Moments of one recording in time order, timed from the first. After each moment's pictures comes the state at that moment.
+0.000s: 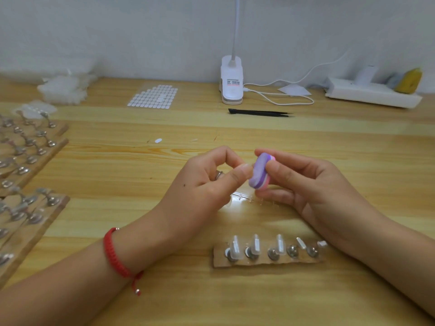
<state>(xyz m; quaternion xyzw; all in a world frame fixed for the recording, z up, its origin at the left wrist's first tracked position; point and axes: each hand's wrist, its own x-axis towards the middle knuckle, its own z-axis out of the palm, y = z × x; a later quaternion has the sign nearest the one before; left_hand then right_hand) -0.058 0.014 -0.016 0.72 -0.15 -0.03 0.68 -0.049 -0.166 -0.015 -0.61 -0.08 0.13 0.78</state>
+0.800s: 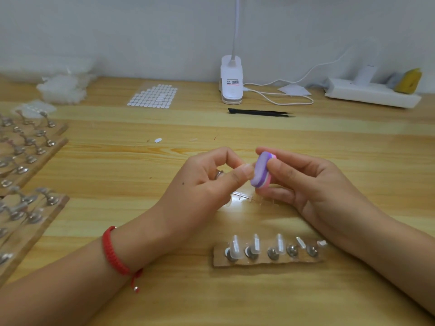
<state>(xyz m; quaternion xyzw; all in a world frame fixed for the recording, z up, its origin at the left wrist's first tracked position) -0.058 0.014 -0.015 0.71 -0.15 -0.04 0.69 -0.050 -0.167 -0.014 -0.61 -0.09 0.14 0.78</state>
